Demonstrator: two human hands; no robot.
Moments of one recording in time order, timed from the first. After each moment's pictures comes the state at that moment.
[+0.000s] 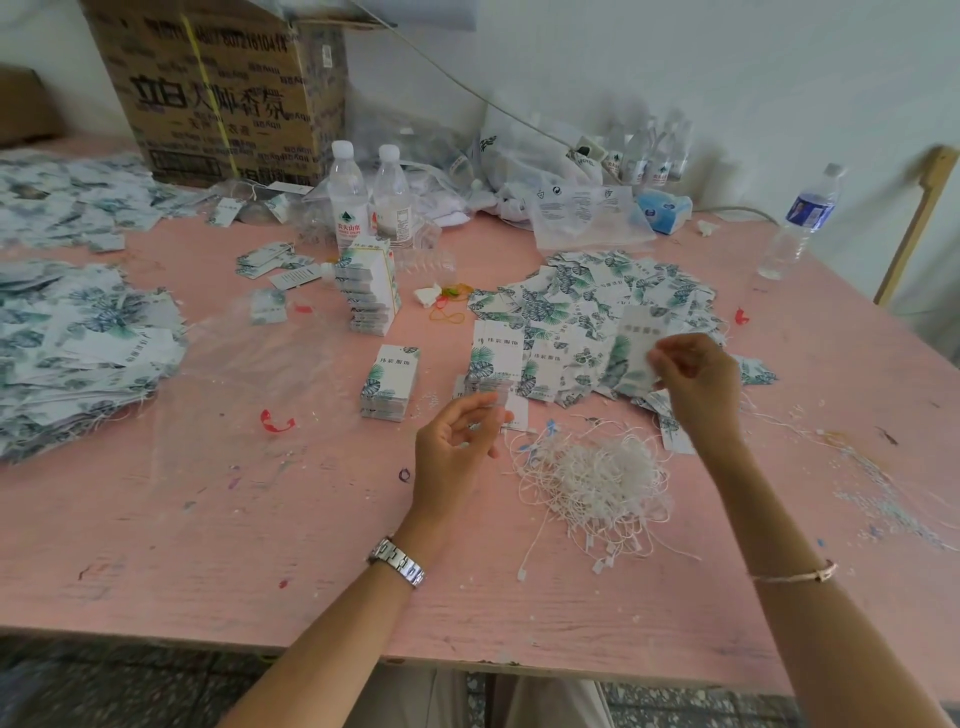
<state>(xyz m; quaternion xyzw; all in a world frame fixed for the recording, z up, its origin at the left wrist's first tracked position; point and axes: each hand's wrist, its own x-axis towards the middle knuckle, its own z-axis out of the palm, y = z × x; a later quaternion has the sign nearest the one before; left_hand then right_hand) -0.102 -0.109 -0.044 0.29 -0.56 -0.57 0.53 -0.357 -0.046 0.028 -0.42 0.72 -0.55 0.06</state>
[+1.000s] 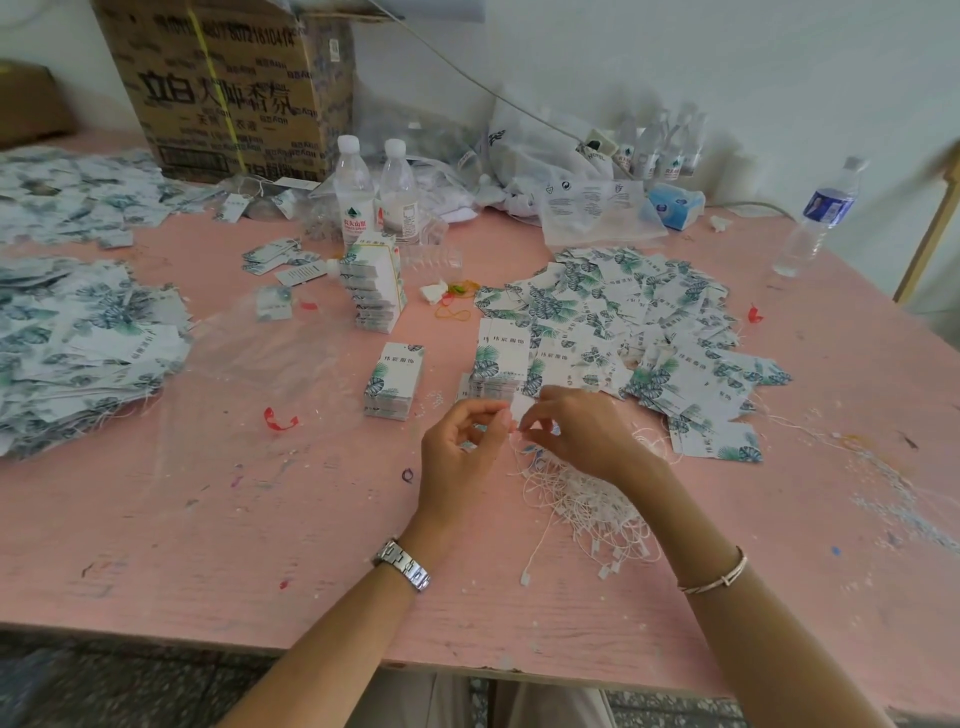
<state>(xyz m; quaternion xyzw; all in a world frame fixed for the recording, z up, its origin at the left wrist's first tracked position) -0.105 -0.109 -0.049 0.33 -0.58 -0.53 0.53 -0.280 -0.084 -0.001 -0.75 0.65 -0.12 0.00</state>
